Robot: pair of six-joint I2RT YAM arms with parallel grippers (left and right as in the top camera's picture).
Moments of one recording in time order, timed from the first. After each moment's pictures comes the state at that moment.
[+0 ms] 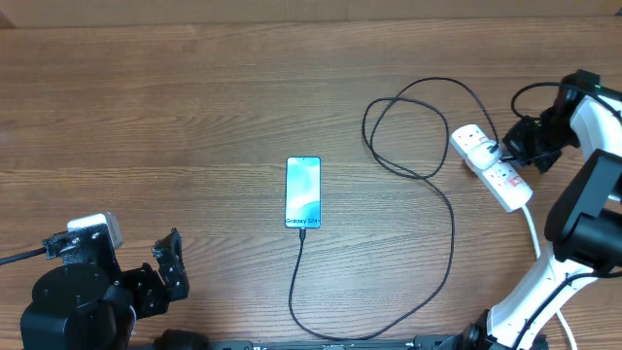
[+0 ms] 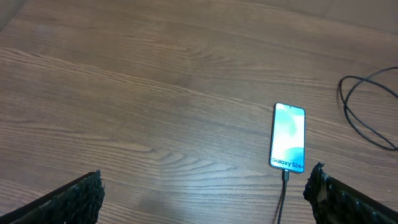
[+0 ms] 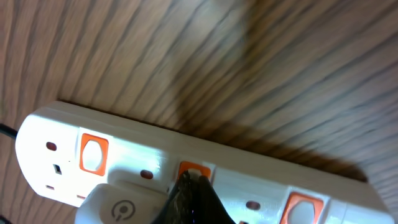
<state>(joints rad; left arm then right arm) -0.19 0.67 1.38 -1.43 -0.22 -0.36 -0.40 2.14 1.62 -1.06 -0.23 0.41</state>
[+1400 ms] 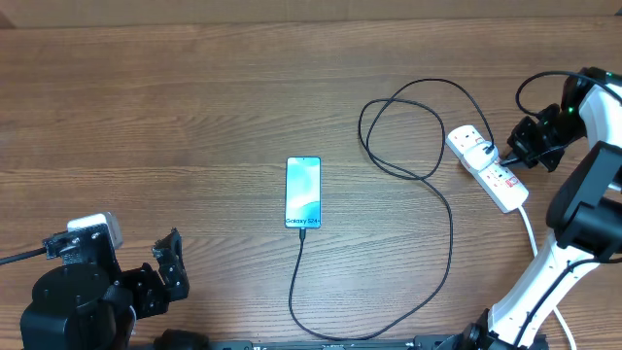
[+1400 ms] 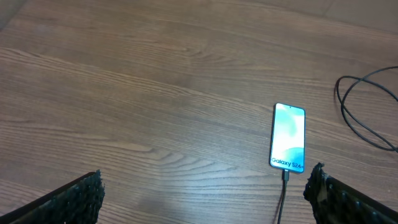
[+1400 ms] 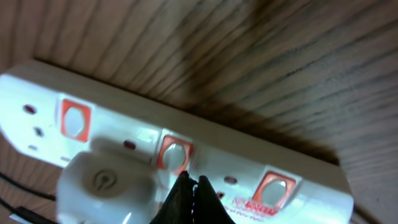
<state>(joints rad) -0.19 0.67 1.38 -1.43 -0.22 -0.36 -0.43 2.25 1.81 -1.33 -0.28 0.25</state>
